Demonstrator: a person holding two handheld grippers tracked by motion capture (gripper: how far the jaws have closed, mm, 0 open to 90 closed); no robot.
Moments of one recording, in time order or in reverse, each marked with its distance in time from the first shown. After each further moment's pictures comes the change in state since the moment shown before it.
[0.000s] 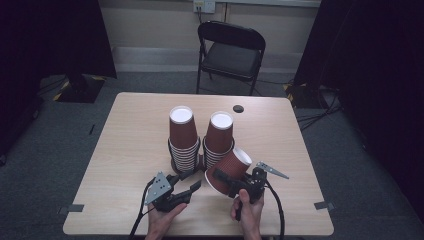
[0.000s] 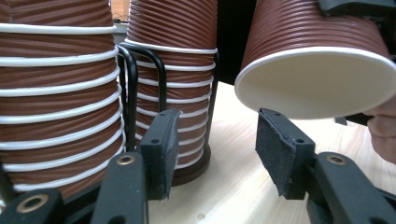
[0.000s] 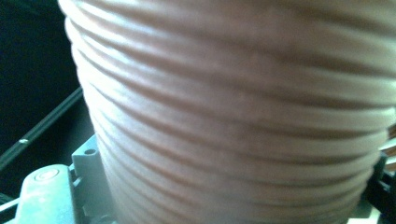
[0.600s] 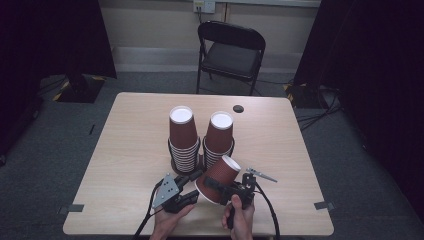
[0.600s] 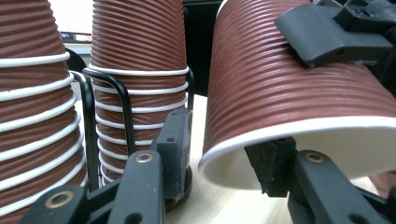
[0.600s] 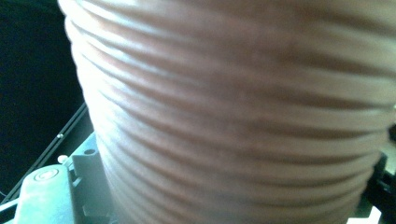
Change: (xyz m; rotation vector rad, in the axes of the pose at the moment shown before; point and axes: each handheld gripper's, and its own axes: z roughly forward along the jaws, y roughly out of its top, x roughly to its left) left arm -0.016 0.001 0.015 -0.072 -0.020 0.062; right arm 0.002 -0.024 0.015 0.080 0.065 0.117
